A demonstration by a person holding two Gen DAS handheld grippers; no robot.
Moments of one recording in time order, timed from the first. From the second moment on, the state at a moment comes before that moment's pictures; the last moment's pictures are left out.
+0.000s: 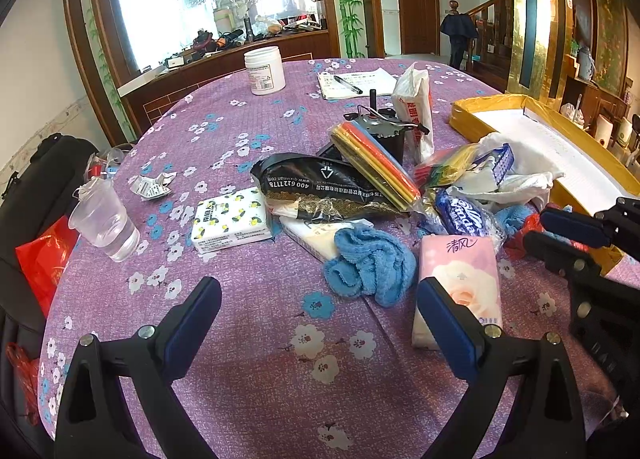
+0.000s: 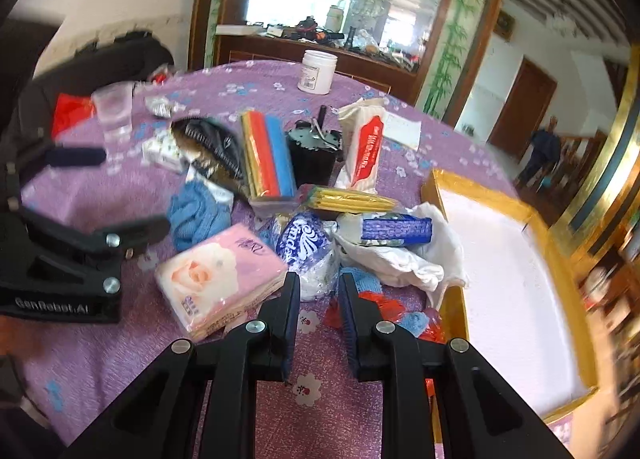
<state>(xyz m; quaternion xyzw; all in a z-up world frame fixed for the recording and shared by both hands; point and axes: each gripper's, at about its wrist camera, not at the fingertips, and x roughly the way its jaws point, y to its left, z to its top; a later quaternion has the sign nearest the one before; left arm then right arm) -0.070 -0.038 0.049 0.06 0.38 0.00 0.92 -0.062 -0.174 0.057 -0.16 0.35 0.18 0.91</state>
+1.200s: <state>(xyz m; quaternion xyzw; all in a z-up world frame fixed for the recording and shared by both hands) -0.054 -0.097 0.021 0.05 0.47 -0.11 0.87 -0.046 -0.237 0.068 -0.12 0.40 0.22 0.88</state>
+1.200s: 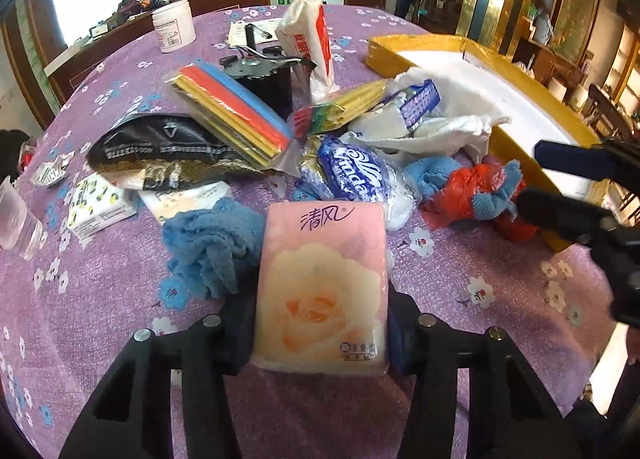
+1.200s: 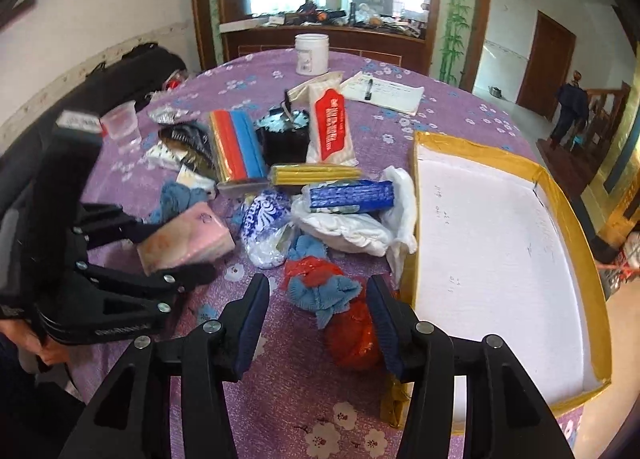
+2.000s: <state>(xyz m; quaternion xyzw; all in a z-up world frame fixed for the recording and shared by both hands) -0.061 -0.080 0.064 0.02 0.41 -0.11 0.90 -0.061 -0.250 0.105 -0.04 0.37 0.30 0.88</state>
